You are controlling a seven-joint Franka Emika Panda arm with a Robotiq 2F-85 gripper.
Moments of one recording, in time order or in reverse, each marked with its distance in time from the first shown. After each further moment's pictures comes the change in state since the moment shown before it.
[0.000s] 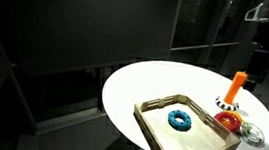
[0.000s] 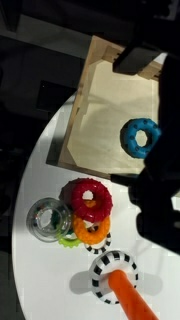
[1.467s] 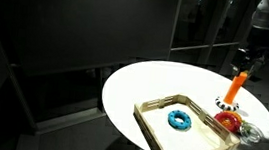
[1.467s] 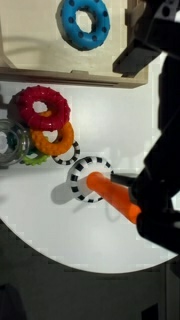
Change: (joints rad) arm -0.183 0.109 -0.008 0.031 -0.315 0.194 0.348
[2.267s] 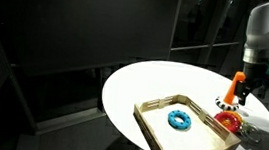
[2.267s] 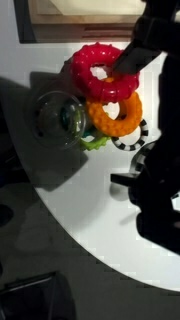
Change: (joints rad) arm 0.000 0.204 -0.070 -0.037 -0.012 0.004 -0.010
